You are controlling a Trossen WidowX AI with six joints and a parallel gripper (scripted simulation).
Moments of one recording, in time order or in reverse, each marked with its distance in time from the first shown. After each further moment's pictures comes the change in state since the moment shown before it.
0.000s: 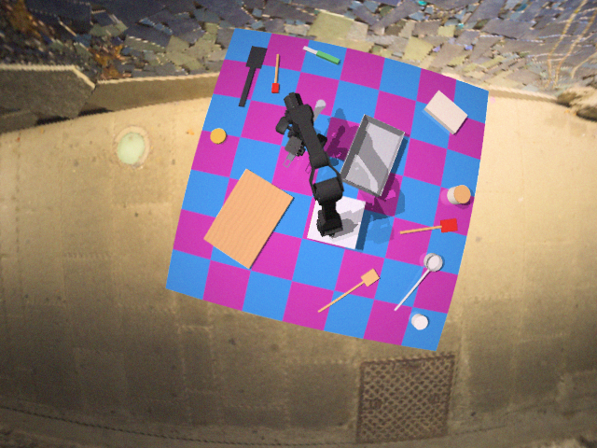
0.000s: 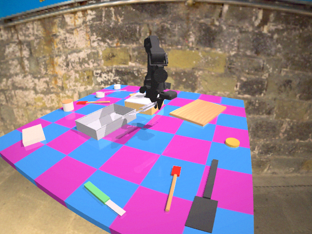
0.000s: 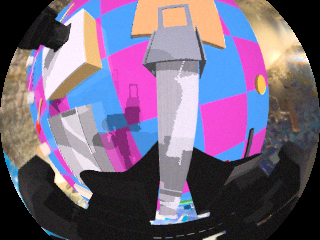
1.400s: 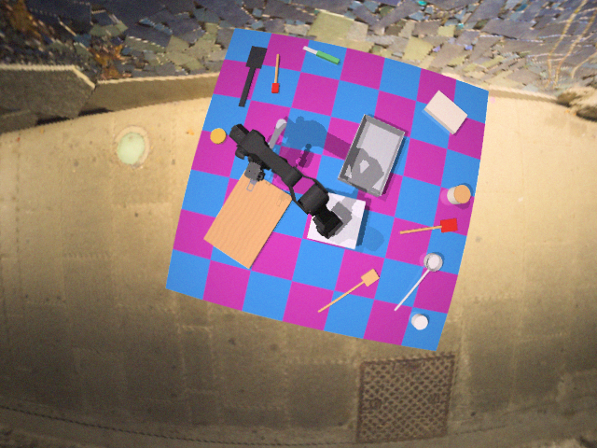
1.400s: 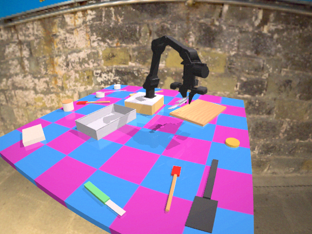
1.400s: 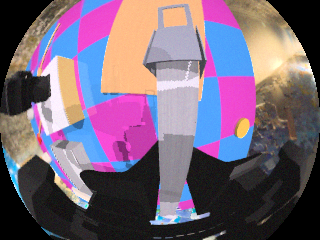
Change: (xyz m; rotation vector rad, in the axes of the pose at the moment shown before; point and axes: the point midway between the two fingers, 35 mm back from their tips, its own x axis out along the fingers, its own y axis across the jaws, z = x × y) arm -0.004 -0.085 0.146 -0.065 -0.010 -0.012
